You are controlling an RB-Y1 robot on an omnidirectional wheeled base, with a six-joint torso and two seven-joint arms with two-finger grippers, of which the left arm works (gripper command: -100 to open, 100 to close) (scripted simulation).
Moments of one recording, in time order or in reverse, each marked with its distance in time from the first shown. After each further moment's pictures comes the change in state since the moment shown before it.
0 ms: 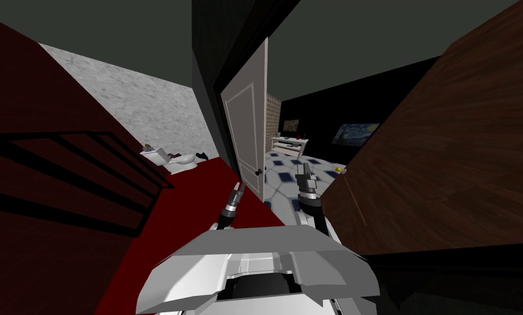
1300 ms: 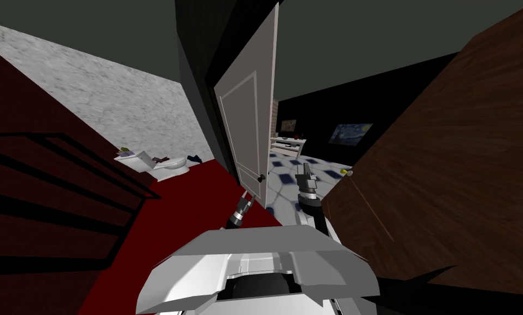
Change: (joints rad) arm -0.074 0.013 -0.079 0.312 -0.150 -0.050 -0.289
